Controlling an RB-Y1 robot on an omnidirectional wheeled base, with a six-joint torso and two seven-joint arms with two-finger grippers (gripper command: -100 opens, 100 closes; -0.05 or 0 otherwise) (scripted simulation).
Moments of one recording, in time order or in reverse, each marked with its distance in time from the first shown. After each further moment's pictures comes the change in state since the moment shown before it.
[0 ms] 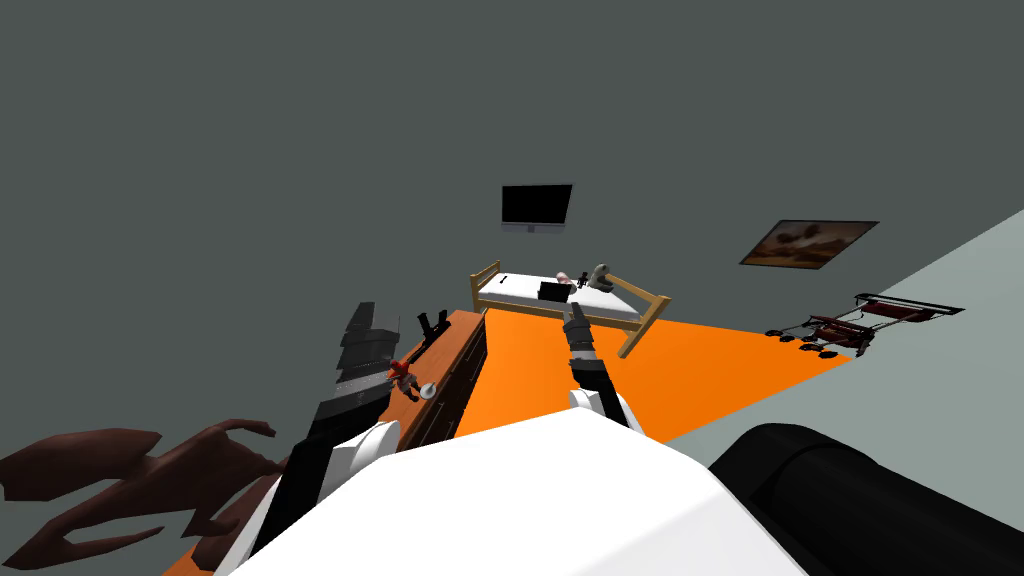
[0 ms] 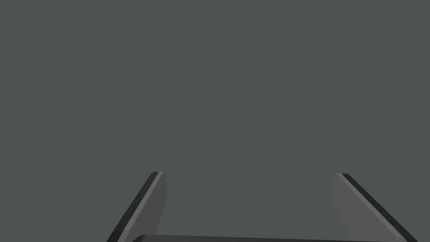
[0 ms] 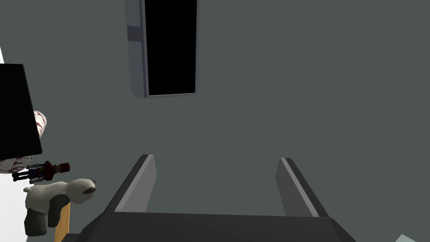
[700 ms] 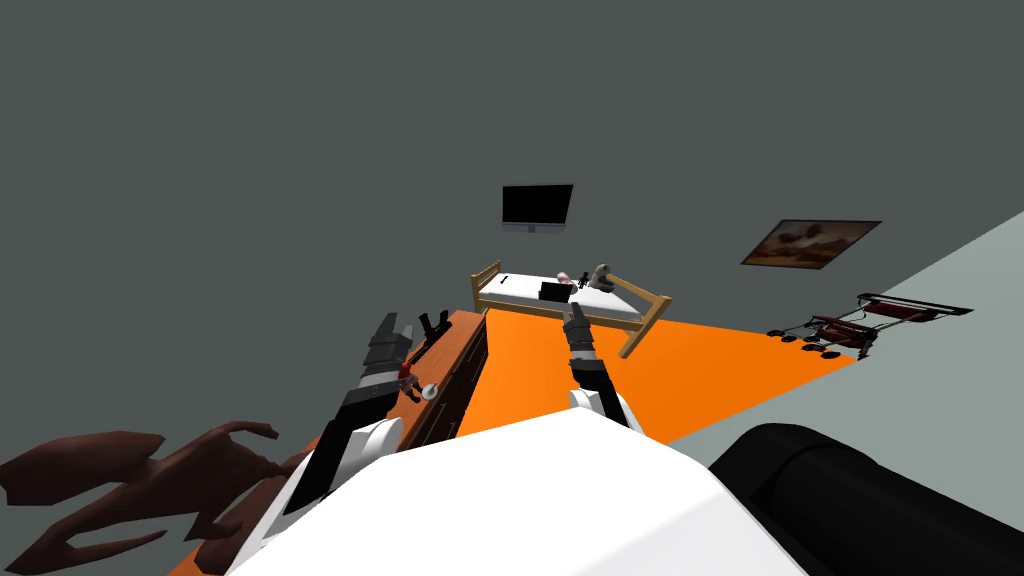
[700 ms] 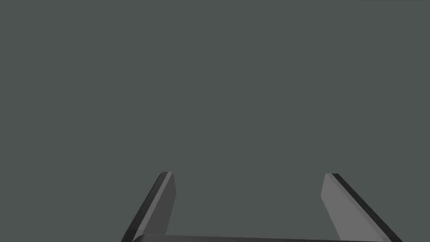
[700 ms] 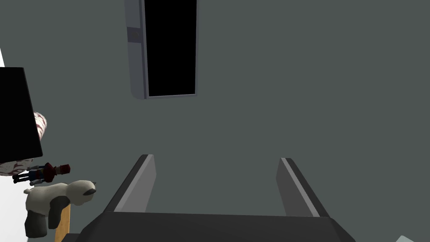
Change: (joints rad) left arm -0.065 0.088 0.013 0.177 0.064 0.058 0.087; right arm 0.000 0.000 0.000 0.000 0.000 0.000 0.000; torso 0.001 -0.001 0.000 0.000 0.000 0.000
